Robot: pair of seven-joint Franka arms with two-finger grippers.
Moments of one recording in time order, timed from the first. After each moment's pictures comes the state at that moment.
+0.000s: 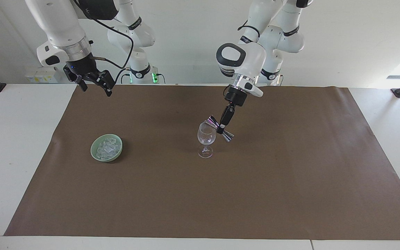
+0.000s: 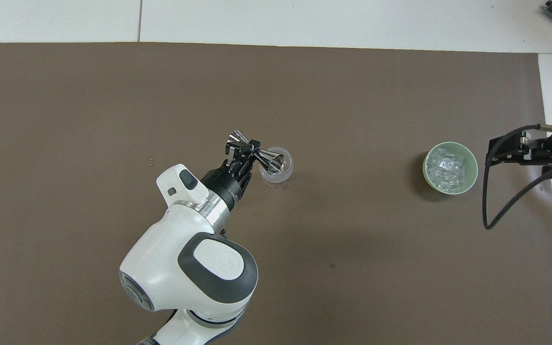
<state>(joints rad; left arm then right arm) -0.55 0.15 -0.27 -2.01 -1.72 3.34 -0.22 -0.03 -0.03 0.04 -1.59 -0.01 1.54 0.27</state>
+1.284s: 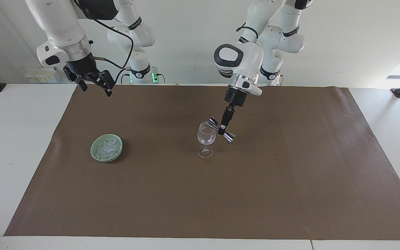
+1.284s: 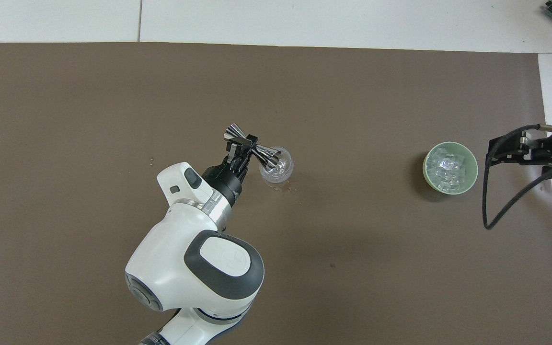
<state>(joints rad) -0.56 0.17 -0.27 -1.98 -1.71 3.41 -0.12 -0.03 -0.03 0.04 -1.59 -0.01 1.54 0.27</state>
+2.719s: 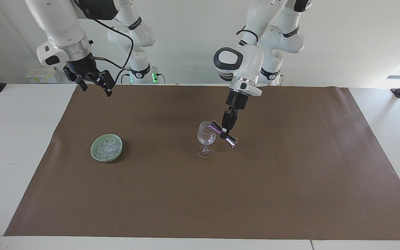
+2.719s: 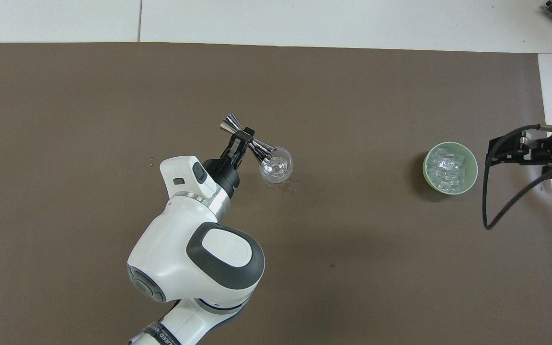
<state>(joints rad) -0.56 0.21 -0.26 -1.95 -1.67 3.43 0.06 -0.03 -0.03 0.04 -1.59 -0.01 1.54 0.27</state>
